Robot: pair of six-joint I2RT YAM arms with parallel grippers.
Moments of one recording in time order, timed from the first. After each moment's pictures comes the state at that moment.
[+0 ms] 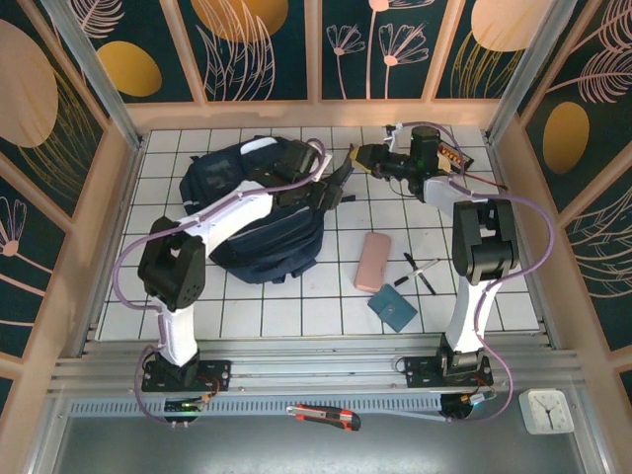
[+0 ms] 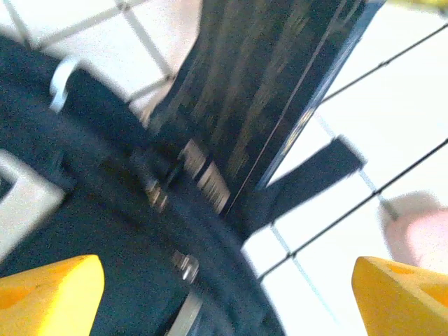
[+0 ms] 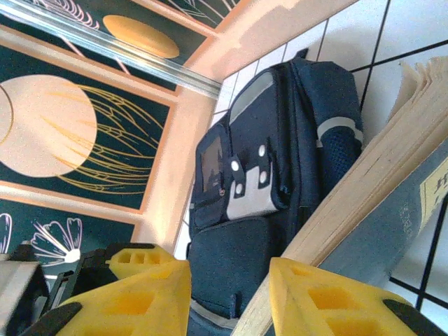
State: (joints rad) left arm -0.64 1.95 1.59 -0.39 0.03 -0.11; right arm 0.17 1.98 1.34 0.28 -0.94 0.79
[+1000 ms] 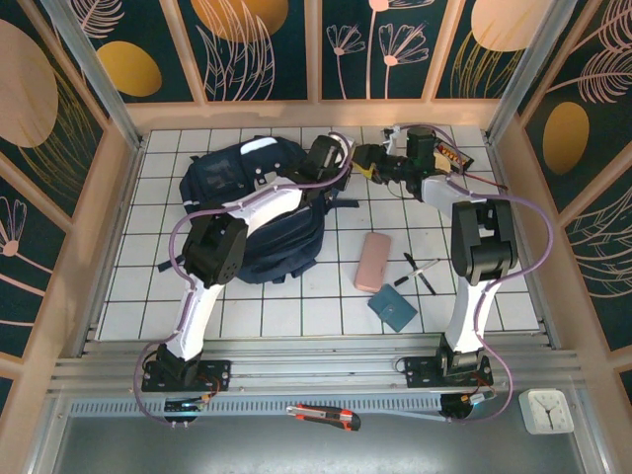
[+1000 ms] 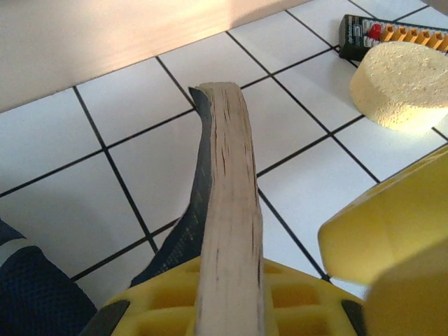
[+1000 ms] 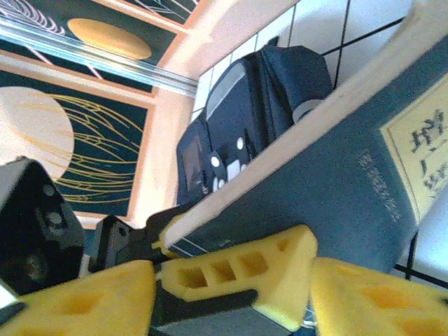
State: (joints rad) left arm -0.65 2.27 1.86 -0.14 -0.05 -0.11; right arm 0.18 1.97 1.36 0.16 -0.86 0.79
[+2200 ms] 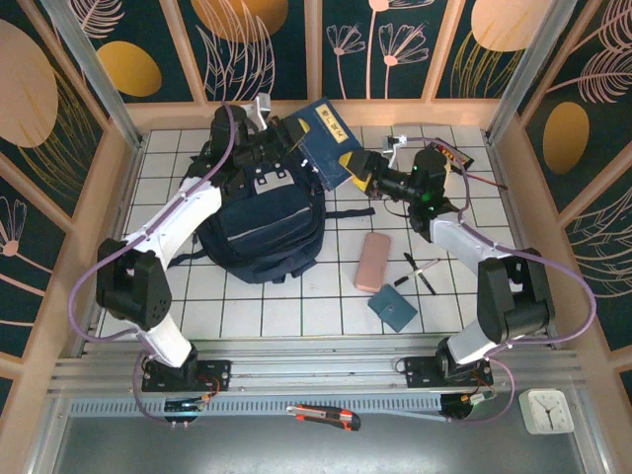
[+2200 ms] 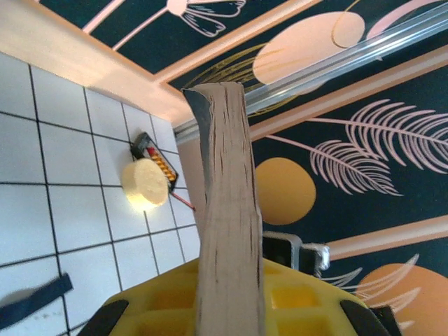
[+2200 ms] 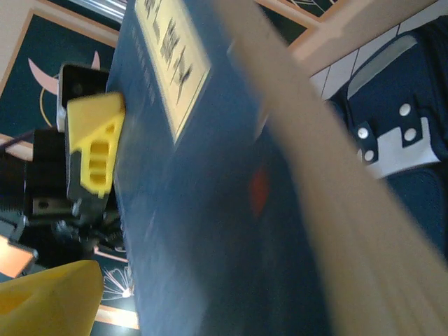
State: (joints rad) left arm -0.40 1.67 1.42 0.11 0.53 -1.07; right arm 0.31 1.56 0.96 0.57 -0.81 1.10
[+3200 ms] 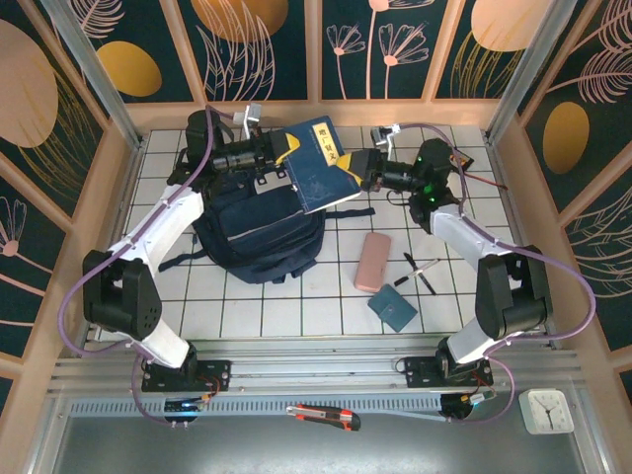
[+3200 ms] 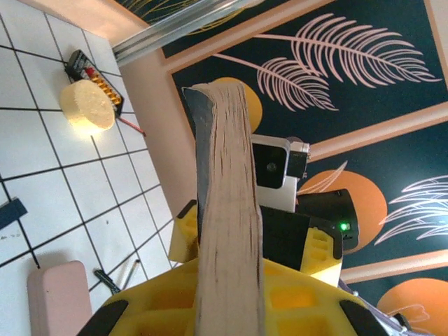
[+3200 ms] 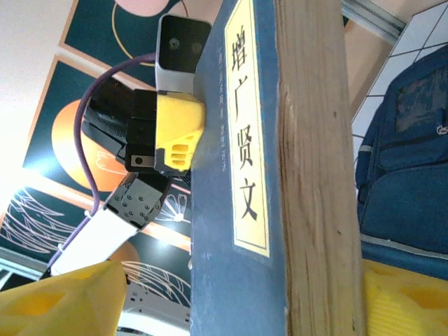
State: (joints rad) left arm -0.29 1.62 1.35 0.14 0.95 -1.08; right arm 0.29 1.56 1.05 0.61 -1.11 1.13
